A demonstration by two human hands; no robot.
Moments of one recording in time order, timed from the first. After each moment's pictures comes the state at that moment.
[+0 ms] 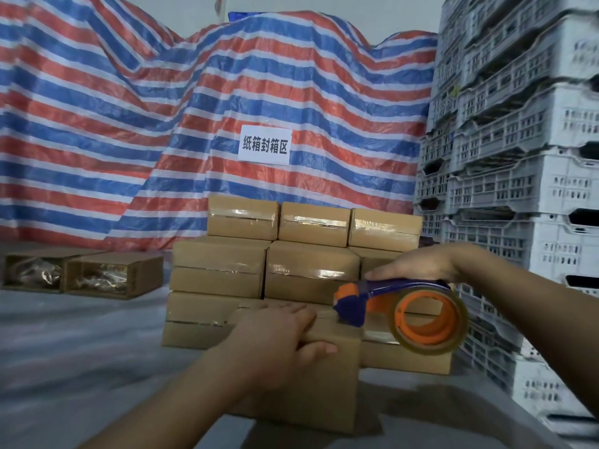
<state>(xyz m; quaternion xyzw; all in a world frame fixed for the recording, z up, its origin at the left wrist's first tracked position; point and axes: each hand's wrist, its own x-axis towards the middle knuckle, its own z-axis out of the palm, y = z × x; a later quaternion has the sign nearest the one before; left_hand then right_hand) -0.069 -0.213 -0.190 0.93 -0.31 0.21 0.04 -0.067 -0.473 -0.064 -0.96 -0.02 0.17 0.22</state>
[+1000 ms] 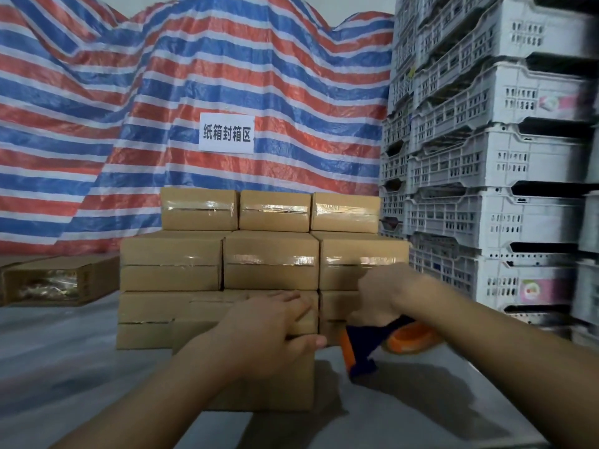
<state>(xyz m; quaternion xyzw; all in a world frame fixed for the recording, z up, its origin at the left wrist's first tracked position) -0.079 -0.253 -0.183 0.92 -0.35 0.15 0.01 -0.091 -0.468 -0.137 -0.96 0.02 -0.05 -0.28</state>
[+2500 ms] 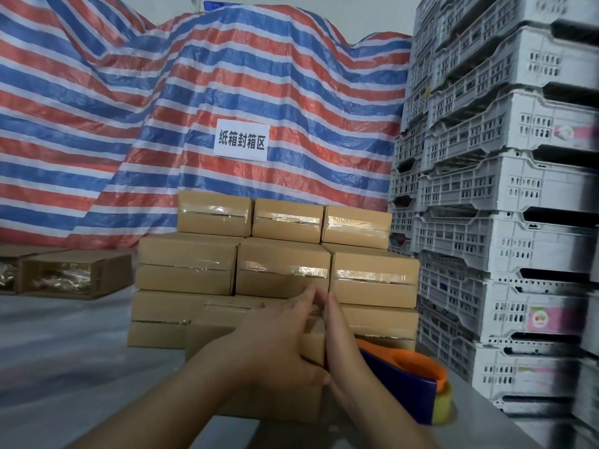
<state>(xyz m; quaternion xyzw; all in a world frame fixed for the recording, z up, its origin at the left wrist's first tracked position) -0.082 -0.253 -0.183 0.91 -0.37 0.13 0.11 -0.099 -0.375 -0.211 -0.67 0.02 -0.11 0.73</state>
